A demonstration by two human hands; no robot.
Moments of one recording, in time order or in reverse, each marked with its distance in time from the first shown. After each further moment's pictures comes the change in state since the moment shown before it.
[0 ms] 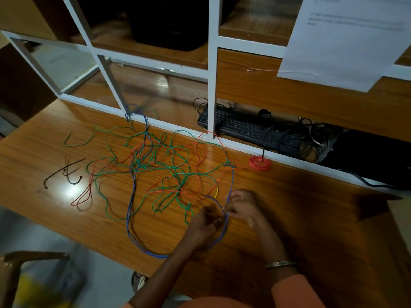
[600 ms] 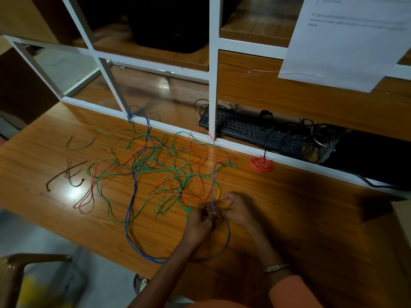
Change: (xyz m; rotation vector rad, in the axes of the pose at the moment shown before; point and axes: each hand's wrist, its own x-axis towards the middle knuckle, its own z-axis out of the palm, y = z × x) left_hand -0.001 0.012 -0.007 -0.344 0.112 0.052; right_hand 0.029 0.026 0.013 -0.587 0.093 -0.380
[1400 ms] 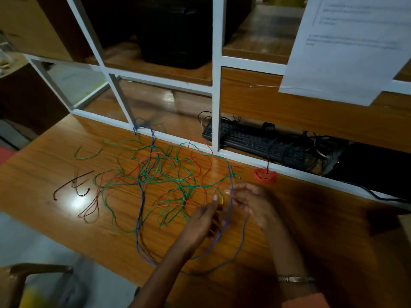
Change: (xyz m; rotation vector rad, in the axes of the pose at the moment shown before) left_hand -0.030 0.101 -0.008 -0.010 -0.135 -0.062; right_hand -0.030 -0.078 -0.080 0.988 -0.044 0.155
